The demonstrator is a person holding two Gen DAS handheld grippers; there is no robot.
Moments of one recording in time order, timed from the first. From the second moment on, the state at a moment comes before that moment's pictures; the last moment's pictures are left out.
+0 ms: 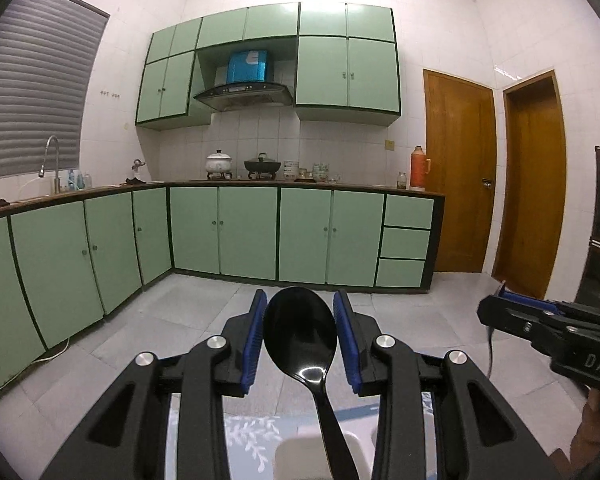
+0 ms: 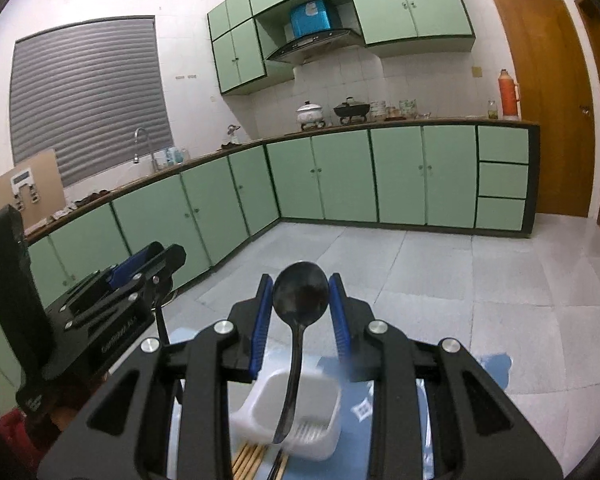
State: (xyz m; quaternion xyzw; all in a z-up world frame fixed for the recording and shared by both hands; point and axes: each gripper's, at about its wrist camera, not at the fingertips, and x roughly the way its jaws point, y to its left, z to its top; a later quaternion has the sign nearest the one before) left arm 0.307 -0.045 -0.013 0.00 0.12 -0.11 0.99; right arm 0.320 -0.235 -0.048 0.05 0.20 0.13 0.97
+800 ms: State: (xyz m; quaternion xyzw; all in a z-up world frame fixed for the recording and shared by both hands) left arm 0.300 -0.021 -0.068 -0.01 0.19 -0.10 0.98; right arm 0.316 -0.228 -0.114 0.05 0.26 0.12 0.96
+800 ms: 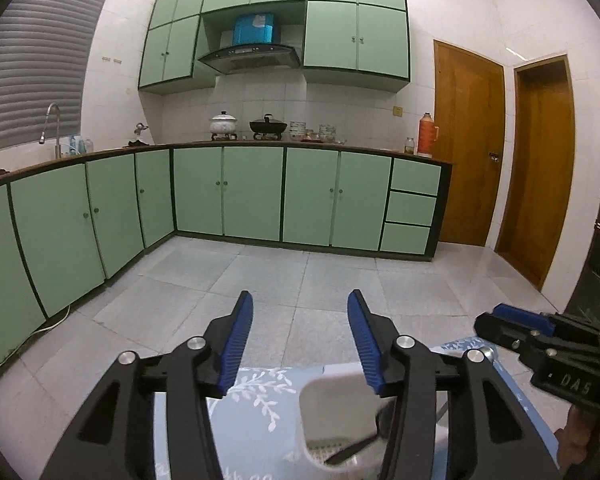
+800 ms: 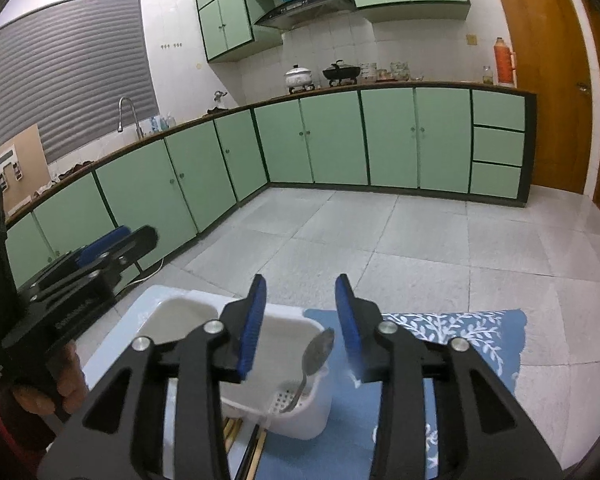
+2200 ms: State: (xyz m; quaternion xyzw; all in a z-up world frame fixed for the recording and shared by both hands) left arm 0.074 -0.001 -0.198 0.02 0.43 -0.11 0.89; right arm 0.076 -0.190 -0.239 0.02 0.45 0.10 0.89
